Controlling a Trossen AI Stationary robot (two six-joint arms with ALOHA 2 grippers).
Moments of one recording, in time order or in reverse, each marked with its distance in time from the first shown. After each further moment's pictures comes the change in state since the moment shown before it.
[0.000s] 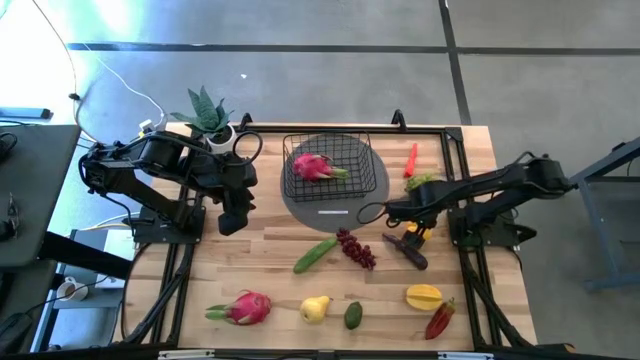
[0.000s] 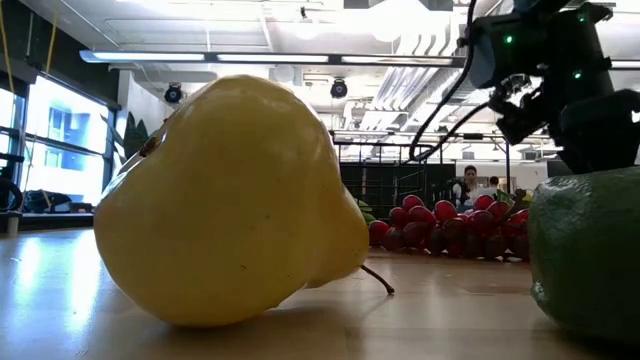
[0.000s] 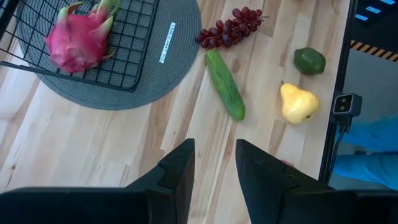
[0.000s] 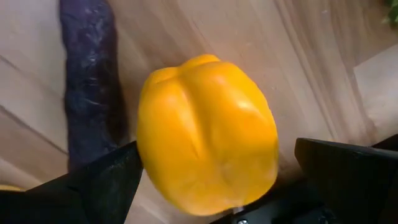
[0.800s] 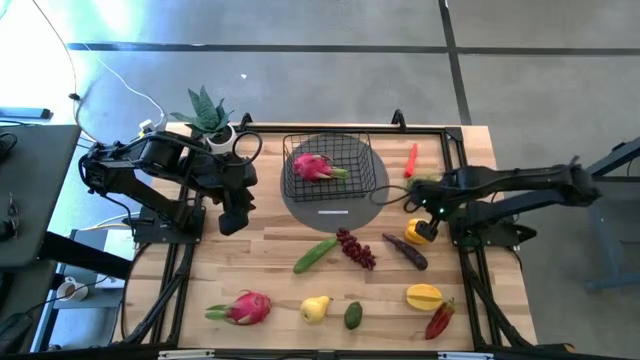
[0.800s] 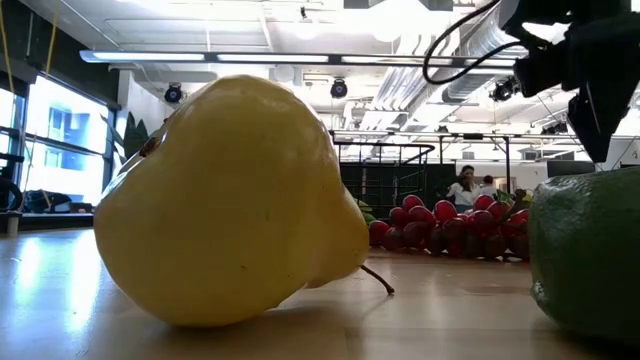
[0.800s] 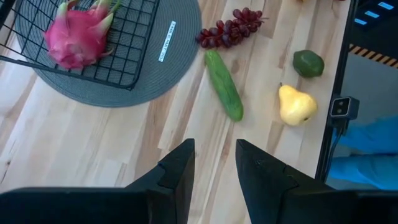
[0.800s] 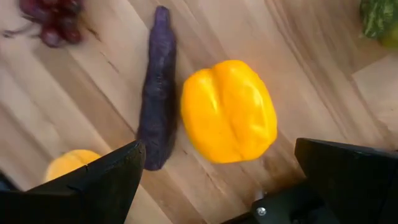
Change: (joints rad) left arm 0.000 0.000 0.000 0.000 0.002 -0.027; right arm -0.065 -0.364 0.002 -0.059 -0.076 -0.026
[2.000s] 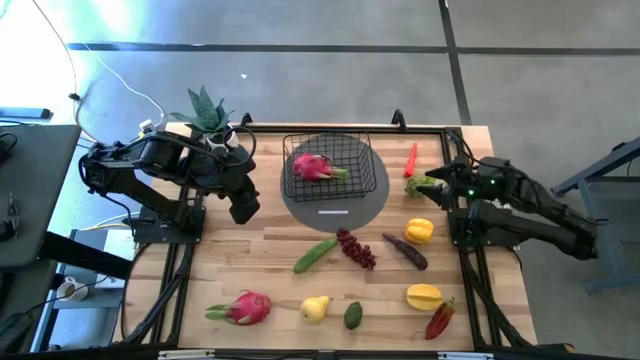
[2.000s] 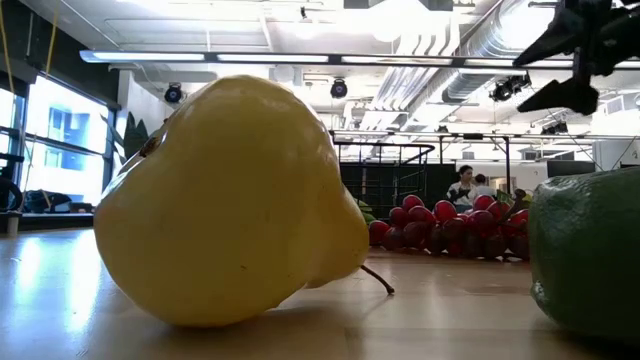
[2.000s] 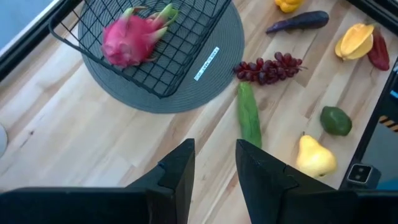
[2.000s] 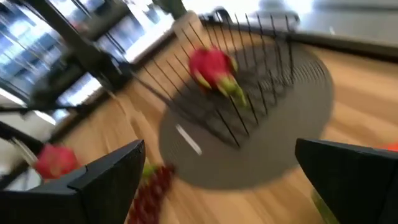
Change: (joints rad) left arm -0.003 0.000 0.000 0.000 -0.179 -0.247; right arm -0.383 -0.760 -0.246 0.468 0.076 -0.088
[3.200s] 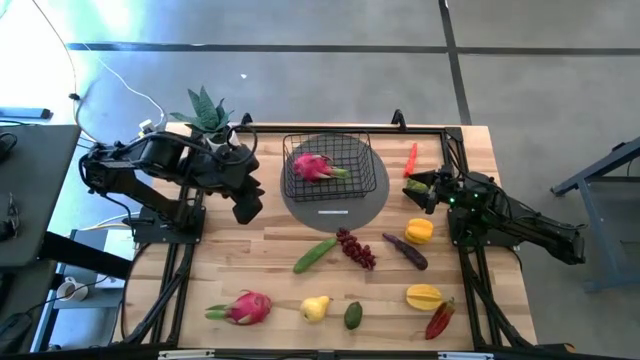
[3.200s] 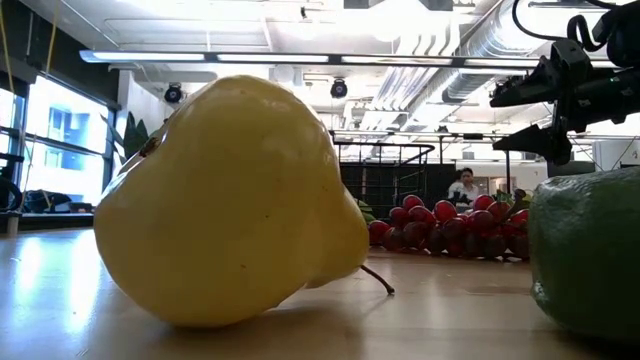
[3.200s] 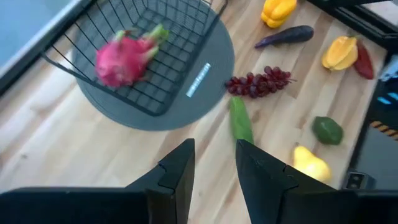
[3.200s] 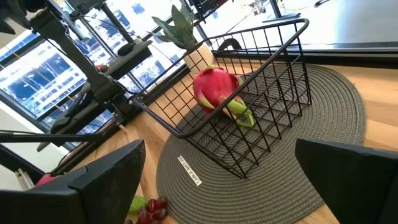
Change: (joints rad) left arm 0.000 0.000 0.000 0.068 -0.009 0.037; right arm 0.000 -0.226 -0.453 0.494 0.023 0.032
